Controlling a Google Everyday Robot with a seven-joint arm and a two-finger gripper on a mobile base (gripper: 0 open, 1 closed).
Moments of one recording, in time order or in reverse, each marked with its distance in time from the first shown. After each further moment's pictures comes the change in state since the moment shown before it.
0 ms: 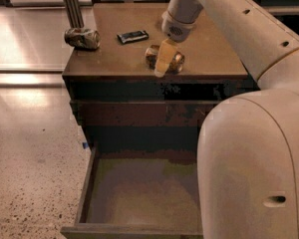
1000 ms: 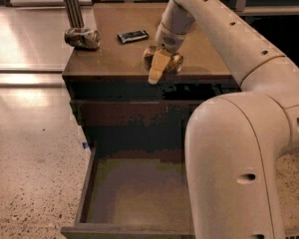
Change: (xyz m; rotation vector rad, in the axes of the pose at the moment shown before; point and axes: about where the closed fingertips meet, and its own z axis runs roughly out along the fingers) arm -0.011 0.009 0.046 -0.124 -0.049 -0.047
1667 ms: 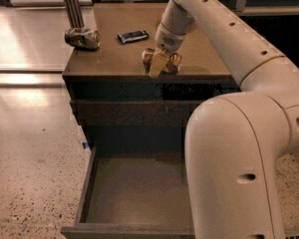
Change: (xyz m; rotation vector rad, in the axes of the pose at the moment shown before) arm -0.001 -0.001 0.002 0.001 -0.003 -0.003
